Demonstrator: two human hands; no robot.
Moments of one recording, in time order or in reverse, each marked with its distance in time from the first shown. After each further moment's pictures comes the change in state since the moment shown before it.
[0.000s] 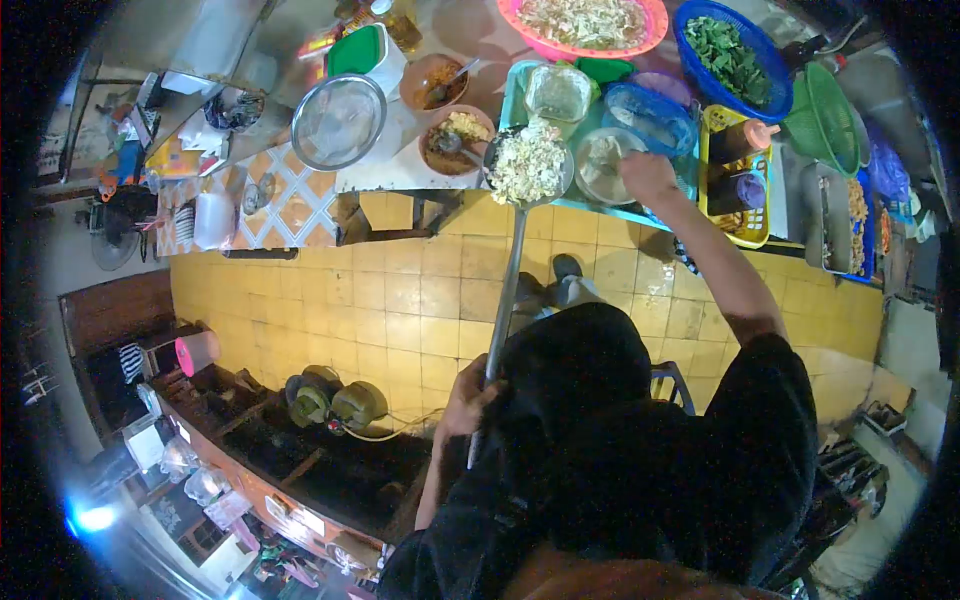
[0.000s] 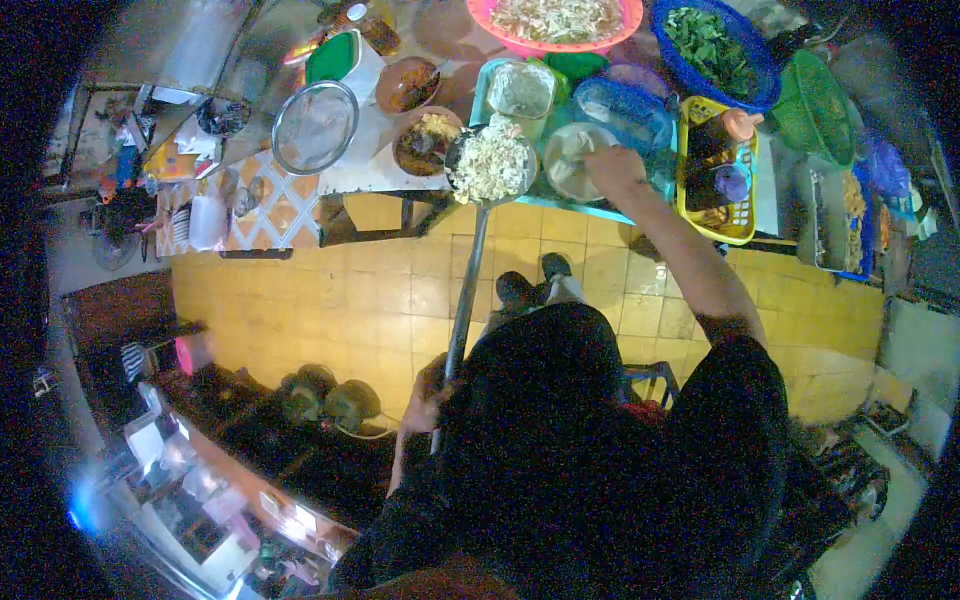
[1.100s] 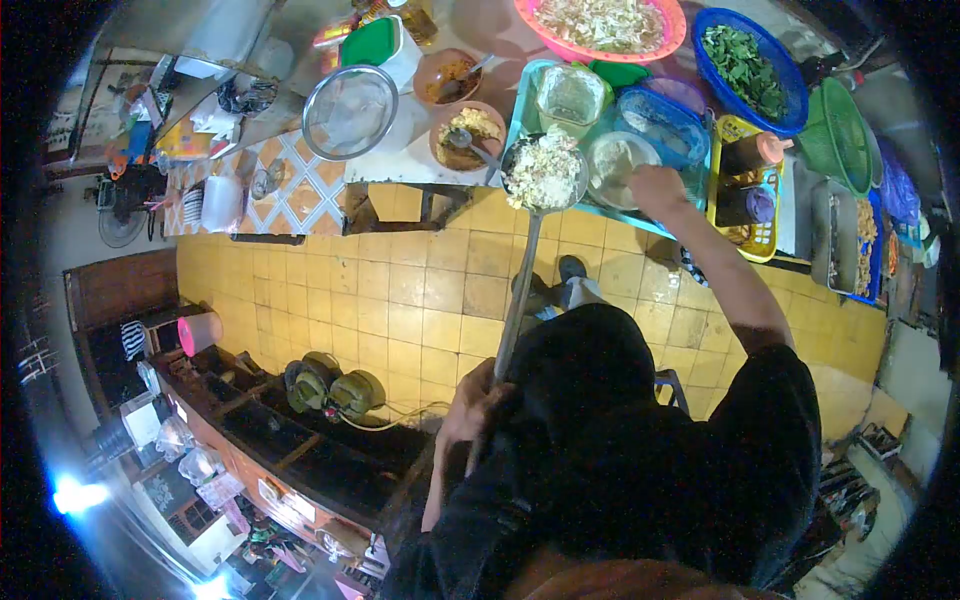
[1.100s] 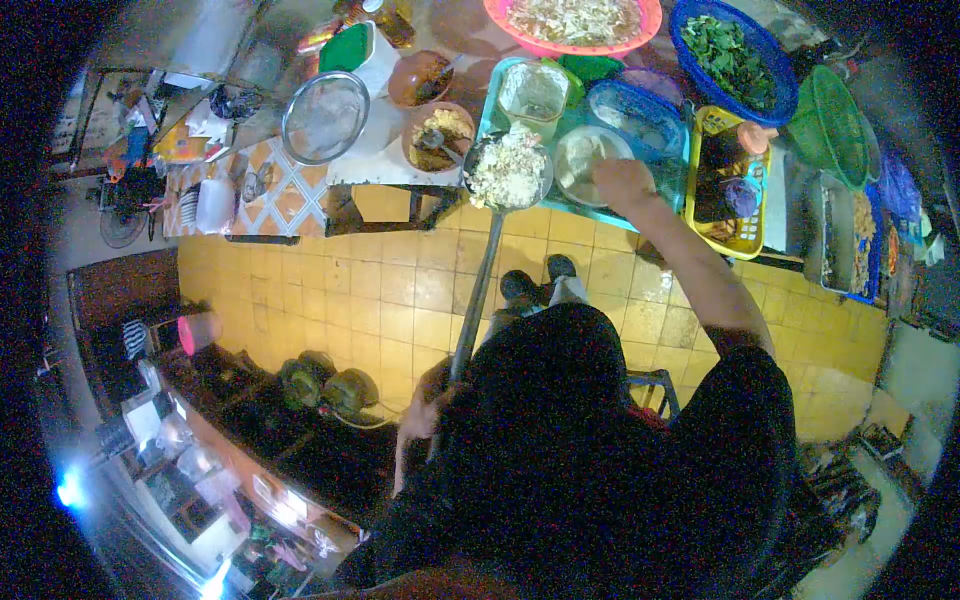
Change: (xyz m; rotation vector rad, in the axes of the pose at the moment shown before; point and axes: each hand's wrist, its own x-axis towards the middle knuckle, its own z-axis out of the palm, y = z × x) left_hand -0.009 0.038 0.021 0.105 -0.019 -0.082; right_hand -0.004 -0.005 -0.015 -0.052 -0.181 -0.078
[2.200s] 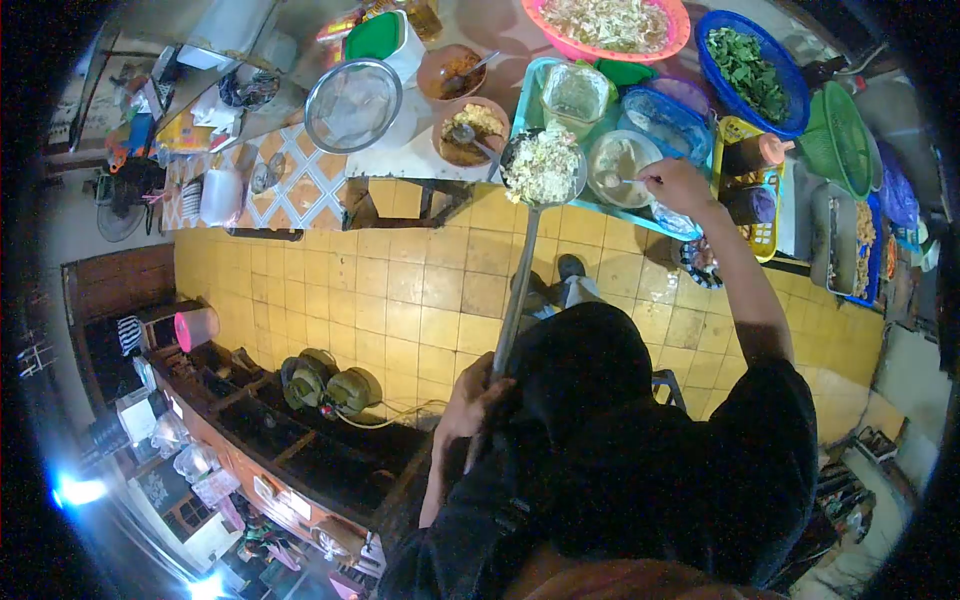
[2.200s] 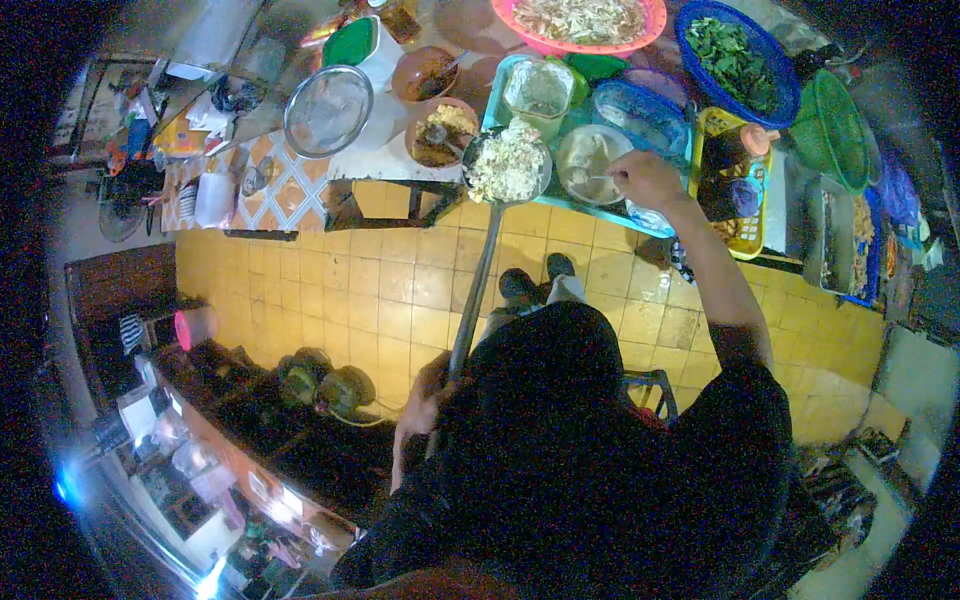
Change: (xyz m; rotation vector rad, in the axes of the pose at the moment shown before) left_hand 0.002 -0.008 -0.007 -0.016 -0.011 0.036; right_hand -0.019 0.033 -0.010 0.591 0.121 0.021
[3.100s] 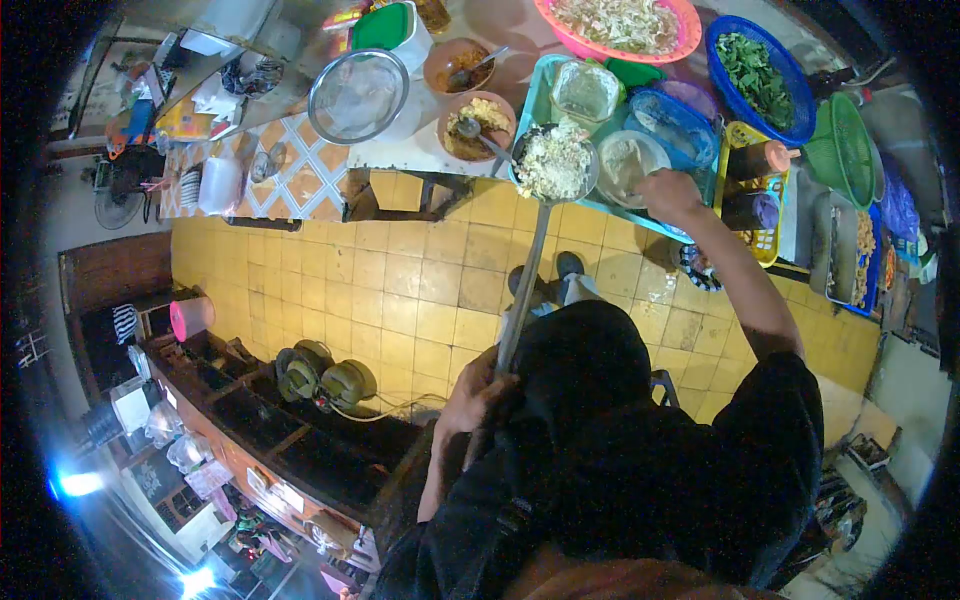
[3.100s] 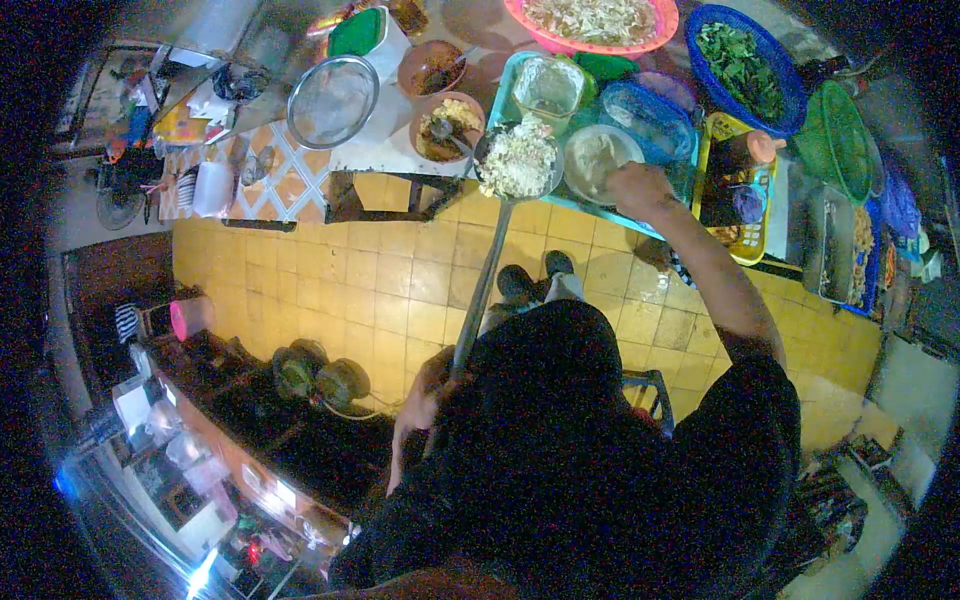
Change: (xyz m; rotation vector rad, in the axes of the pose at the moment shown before) left_hand 0.004 0.008 0.004 -0.087 -0.007 -0.055; right_hand 0.007 -0.010 0.023 -0.539 -0.177 -0.161
